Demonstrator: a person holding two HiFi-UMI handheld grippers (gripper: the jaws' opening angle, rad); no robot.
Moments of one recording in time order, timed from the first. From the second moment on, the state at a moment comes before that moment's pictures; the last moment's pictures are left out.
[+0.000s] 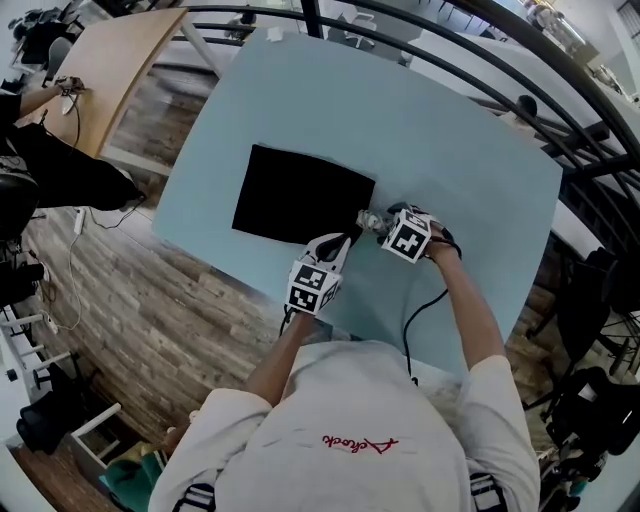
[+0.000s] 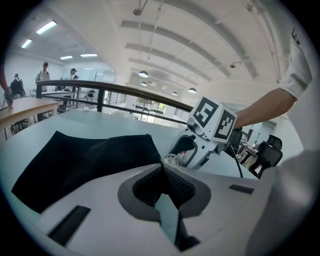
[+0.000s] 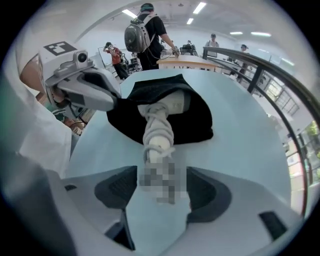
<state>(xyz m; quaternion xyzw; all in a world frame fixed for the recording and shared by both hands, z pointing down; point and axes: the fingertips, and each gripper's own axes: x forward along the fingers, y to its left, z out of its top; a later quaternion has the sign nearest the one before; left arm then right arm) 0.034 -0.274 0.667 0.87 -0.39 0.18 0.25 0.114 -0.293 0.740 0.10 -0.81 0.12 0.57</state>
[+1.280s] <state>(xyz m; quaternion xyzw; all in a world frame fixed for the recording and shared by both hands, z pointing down) 0.044 -0.261 0.669 0.87 -0.37 0.19 0.25 0.111 -0.295 0.729 0.08 -0.80 0.10 0.58</state>
